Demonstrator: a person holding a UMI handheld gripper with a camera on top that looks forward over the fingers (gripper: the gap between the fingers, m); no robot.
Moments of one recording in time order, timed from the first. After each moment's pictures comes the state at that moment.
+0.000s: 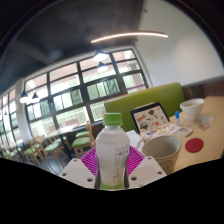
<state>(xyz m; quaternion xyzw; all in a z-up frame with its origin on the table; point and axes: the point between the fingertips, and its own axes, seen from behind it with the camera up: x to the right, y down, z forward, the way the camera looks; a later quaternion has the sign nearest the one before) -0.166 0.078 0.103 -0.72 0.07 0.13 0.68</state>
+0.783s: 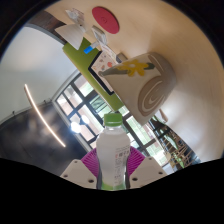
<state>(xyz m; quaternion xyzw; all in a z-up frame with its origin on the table) -0.137 0.076 0.179 -0.34 0.53 0.73 0.26</state>
